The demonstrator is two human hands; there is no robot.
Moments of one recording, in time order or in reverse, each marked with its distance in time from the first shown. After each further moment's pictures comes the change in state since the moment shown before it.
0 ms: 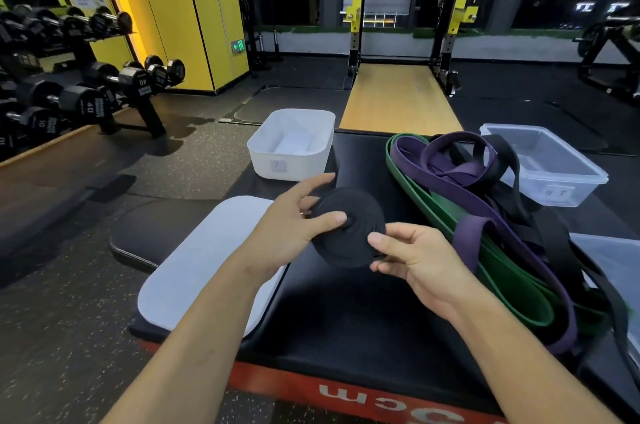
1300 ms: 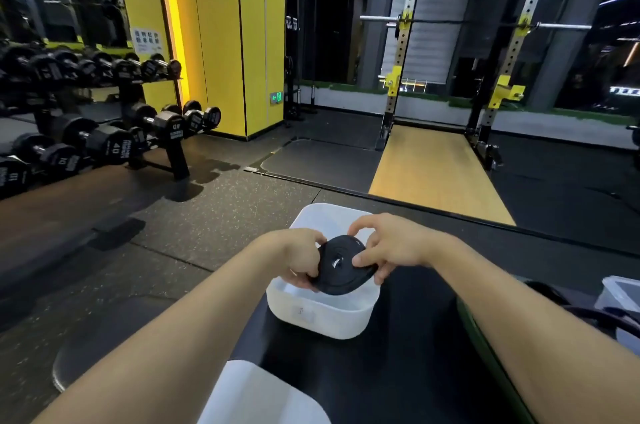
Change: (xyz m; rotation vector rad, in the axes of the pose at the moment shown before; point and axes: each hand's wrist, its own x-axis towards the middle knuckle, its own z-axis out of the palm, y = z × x) left_hand 0.263 0.021 -0.125 0.553 -0.138 -0.569; right_hand 0.332 -0.132 0.058 -1.064 -0.422 0.018
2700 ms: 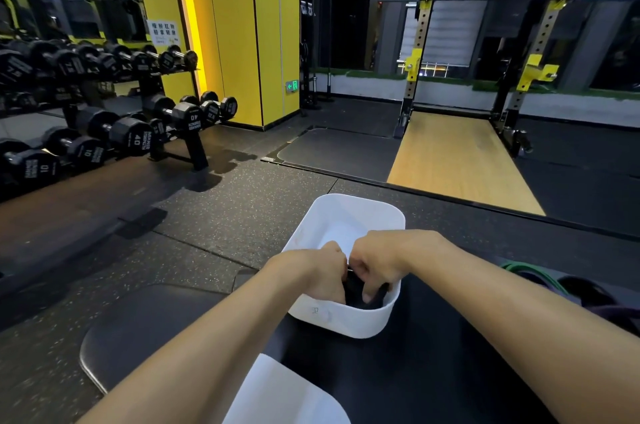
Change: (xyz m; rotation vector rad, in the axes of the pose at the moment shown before) left_hand 0.015 -0.020 0.028 0.741 -0.005 0.084; right_hand 0.039 -0.013 0.039 -0.836 -0.280 -0.097
